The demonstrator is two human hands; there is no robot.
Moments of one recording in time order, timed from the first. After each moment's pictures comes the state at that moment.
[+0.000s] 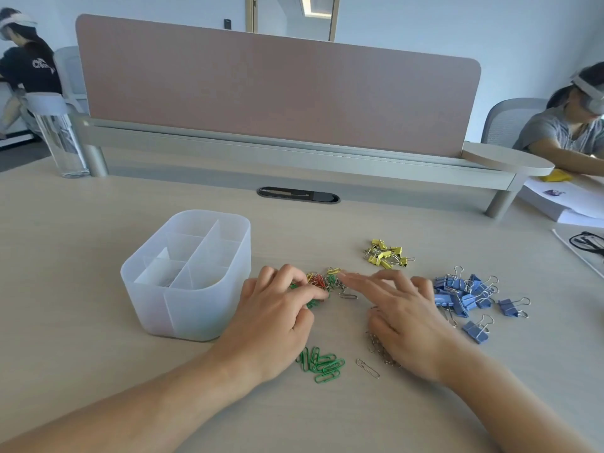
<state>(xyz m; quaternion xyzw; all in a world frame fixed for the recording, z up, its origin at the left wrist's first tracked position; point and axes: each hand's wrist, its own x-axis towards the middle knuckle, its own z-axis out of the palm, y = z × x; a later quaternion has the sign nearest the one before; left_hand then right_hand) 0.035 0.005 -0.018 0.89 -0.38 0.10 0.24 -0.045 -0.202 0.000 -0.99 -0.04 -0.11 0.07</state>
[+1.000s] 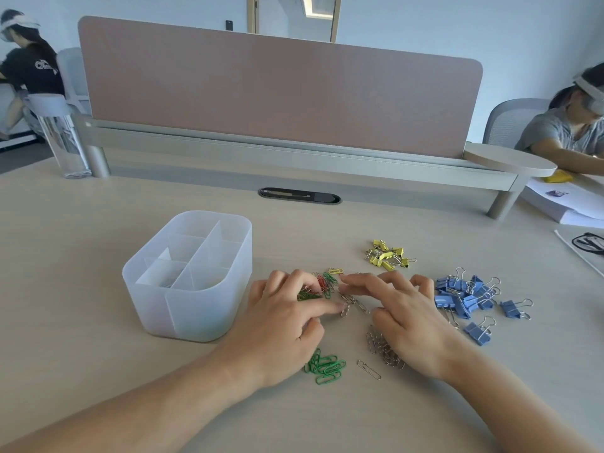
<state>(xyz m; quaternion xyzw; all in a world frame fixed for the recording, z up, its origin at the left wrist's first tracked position) 0.029 0.004 -0.011 0.89 -0.41 0.06 0.20 -0.045 -0.197 0.008 -0.98 -0.04 -0.09 0.15</state>
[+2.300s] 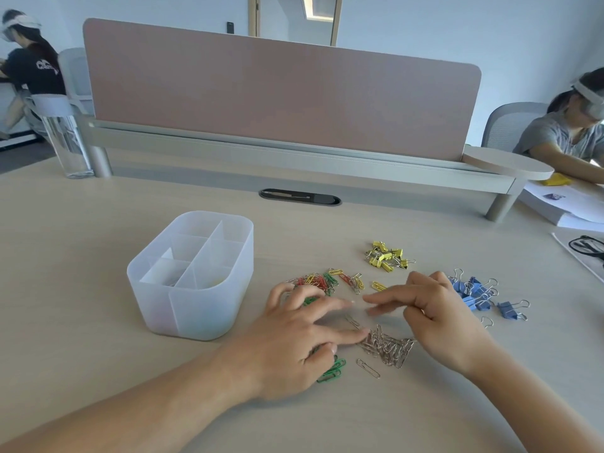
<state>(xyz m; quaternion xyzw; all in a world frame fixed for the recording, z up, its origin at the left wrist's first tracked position) 0.023 0.009 -0.008 0.83 -0.54 0.00 0.13 -0.055 -0.221 0.010 -0.96 -0.04 -0.16 0.23</state>
